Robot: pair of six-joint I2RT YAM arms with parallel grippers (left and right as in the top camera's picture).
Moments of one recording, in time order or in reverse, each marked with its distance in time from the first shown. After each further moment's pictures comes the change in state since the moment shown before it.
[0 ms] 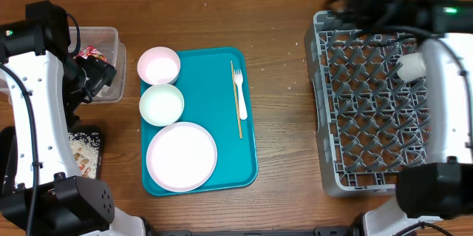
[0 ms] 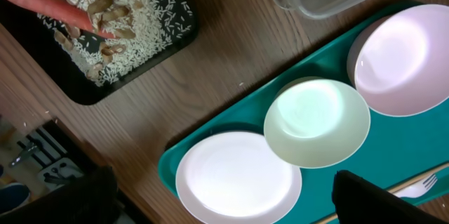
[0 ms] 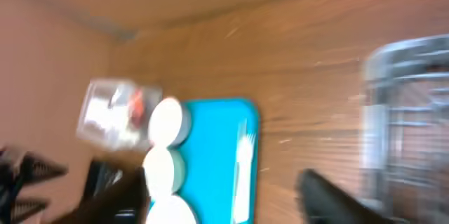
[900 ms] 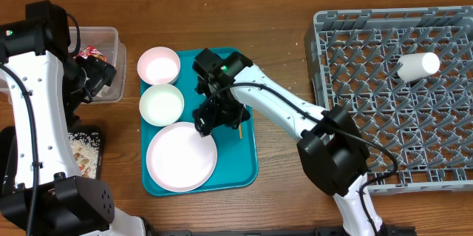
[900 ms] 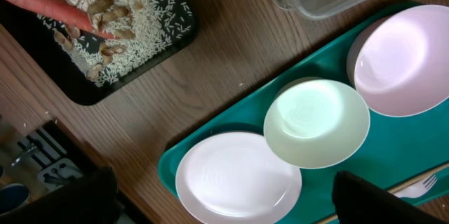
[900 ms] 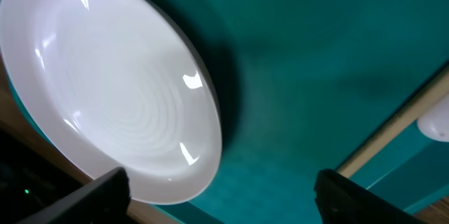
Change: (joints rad) left arm 0.000 0.000 0.000 0.001 0.000 0.000; right arm 0.787 0.425 -0.042 -0.214 0.364 0.064
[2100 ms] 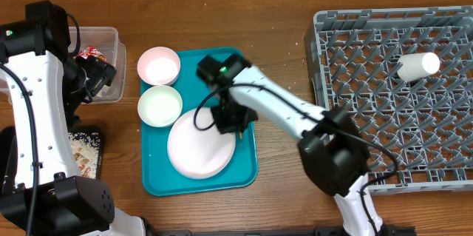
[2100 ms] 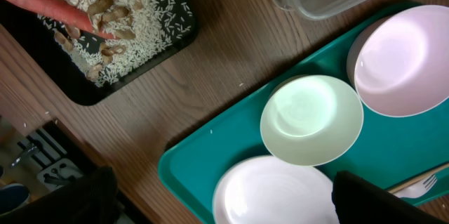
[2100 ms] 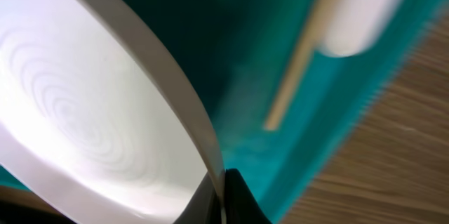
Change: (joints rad) left arm 0.000 0.000 0.000 0.000 0.000 0.000; right arm -0.014 -0.017 0.001 -0.145 0.186 0.160
